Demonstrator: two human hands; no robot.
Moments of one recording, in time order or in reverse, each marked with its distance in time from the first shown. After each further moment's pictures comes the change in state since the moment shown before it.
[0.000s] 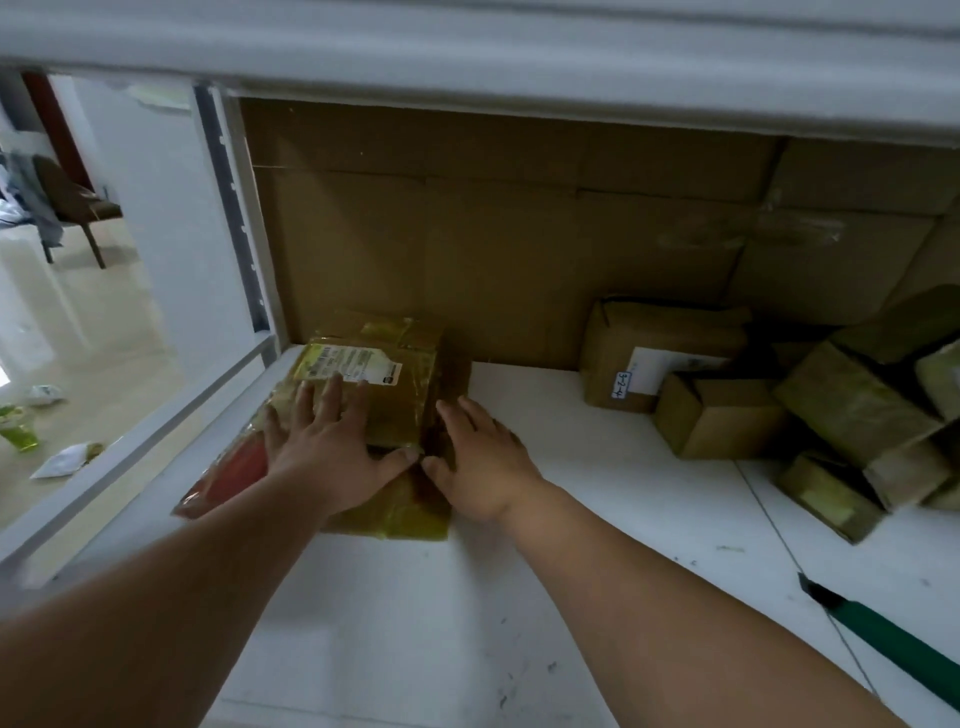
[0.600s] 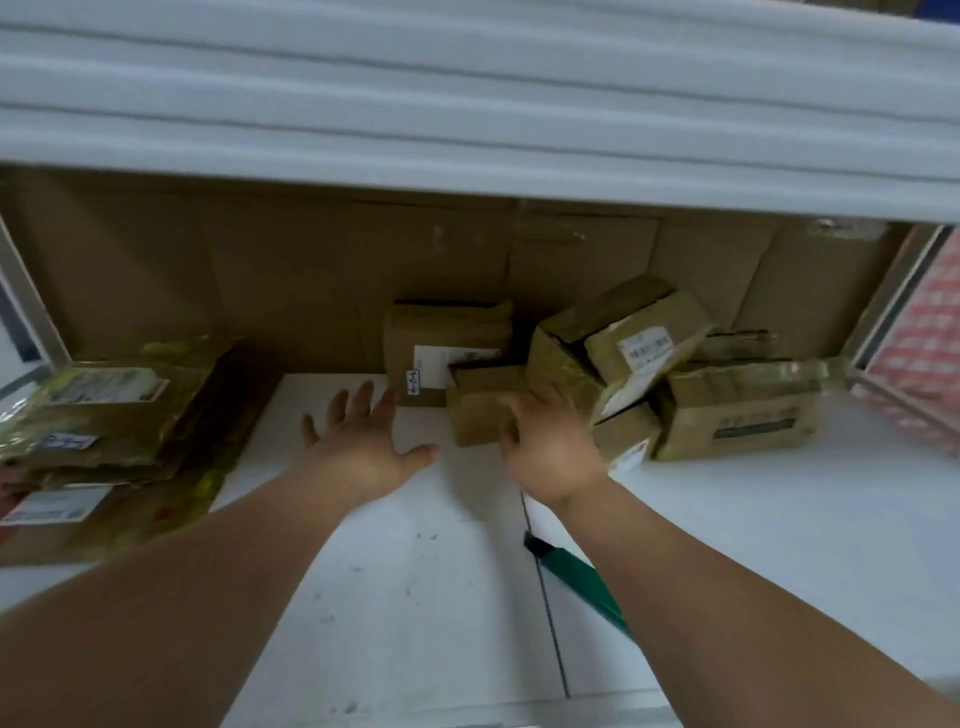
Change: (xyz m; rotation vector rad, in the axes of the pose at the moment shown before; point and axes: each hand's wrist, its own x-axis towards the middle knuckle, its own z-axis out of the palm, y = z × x) left_hand -0.041 0.275 -0.001 -0.146 -0.089 0.227; right_hand -0.170 0.223 -0.138 -0.165 0.455 0.144
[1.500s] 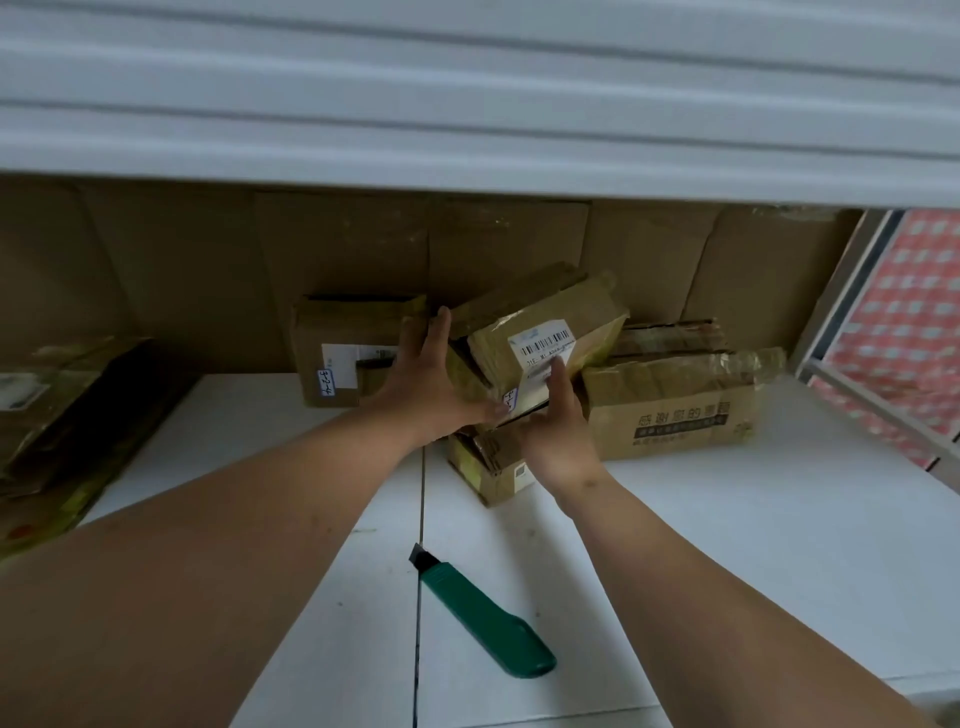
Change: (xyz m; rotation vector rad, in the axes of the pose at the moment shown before) left_hand 0.029 0.191 -0.007 -0.431 0.074 0.151; right_hand -0.006 0.121 -0.030 0.894 -0.007 0.473
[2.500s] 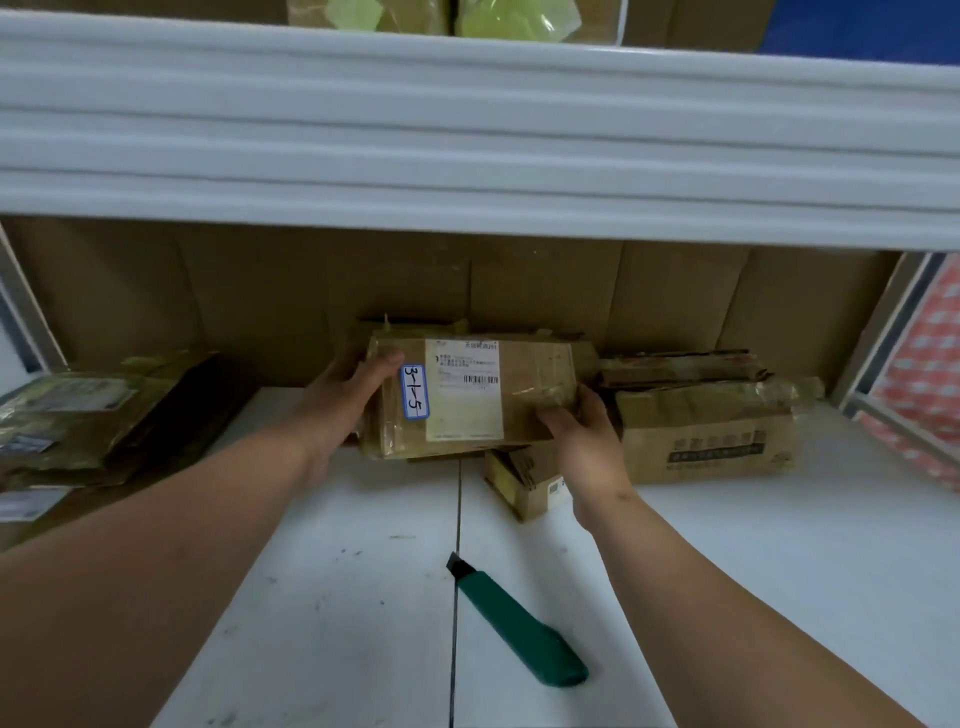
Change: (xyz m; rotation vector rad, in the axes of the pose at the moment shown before) left_hand -0.063 -0.046 -0.084 -0.713 0.091 -0.220; right_hand -0.009 -0.012 0.005 0.239 0.082 0.013
